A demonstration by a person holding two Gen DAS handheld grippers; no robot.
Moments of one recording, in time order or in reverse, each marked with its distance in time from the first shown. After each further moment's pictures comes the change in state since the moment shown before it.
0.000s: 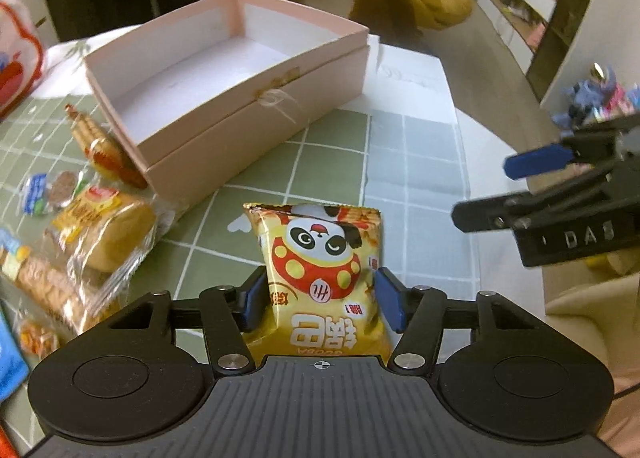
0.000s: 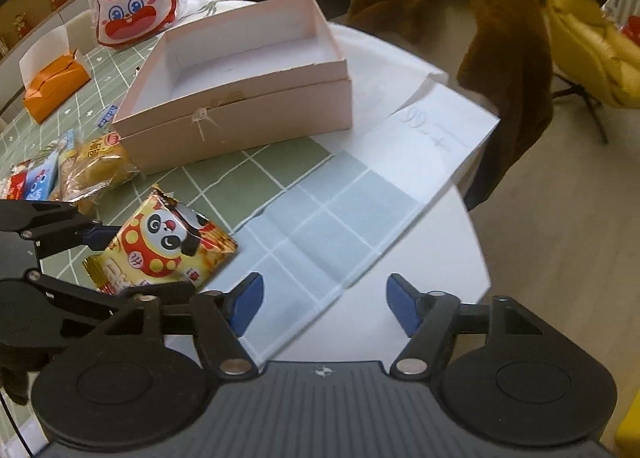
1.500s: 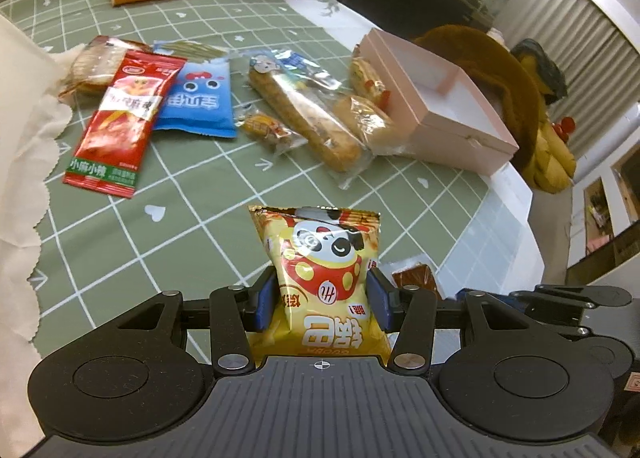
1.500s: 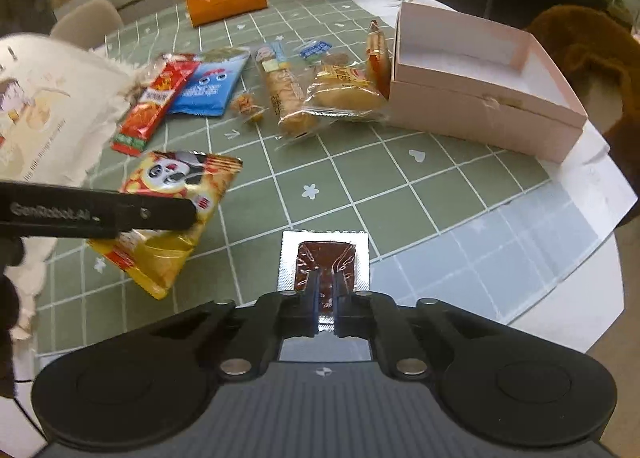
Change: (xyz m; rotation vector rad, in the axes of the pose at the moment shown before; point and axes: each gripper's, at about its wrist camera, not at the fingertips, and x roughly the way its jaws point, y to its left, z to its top) left arm -0.130 0.080 -0.145 -0.683 -0.159 0.071; right arm -0.029 0.143 -0.042 -0.334 0.021 0.204
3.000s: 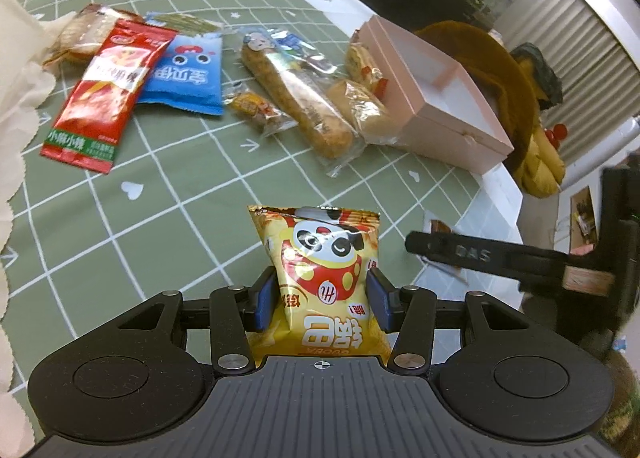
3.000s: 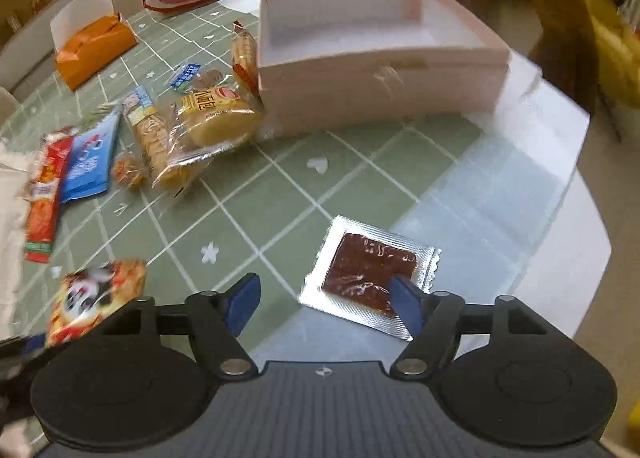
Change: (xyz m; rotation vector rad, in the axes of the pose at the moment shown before) left arm 0.011 0.002 -0.002 -0.076 0.041 -0.046; right arm 0.046 -0.034 0.034 0.287 0.031 -0.218
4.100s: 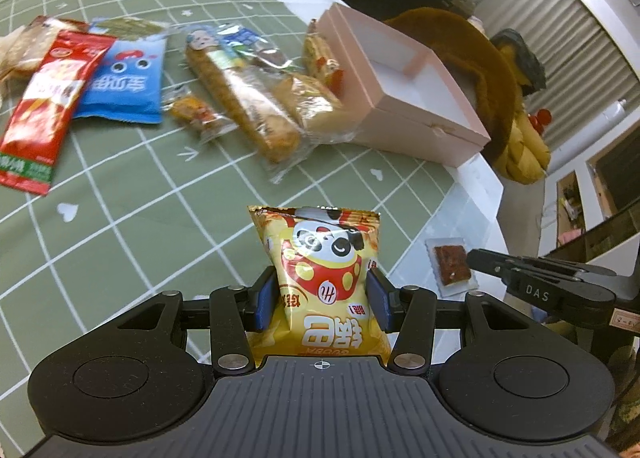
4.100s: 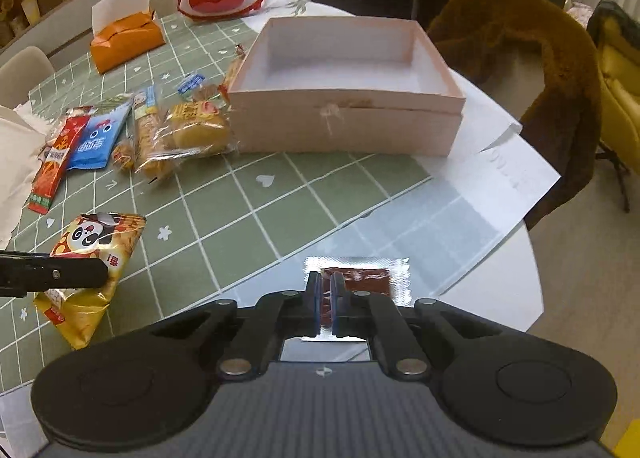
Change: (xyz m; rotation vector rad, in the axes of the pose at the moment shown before) left arm 0.024 -0.035 0.013 0.051 0.027 -0.048; right arm -0.037 -0.080 -0.006 -0.142 -0.078 0.085
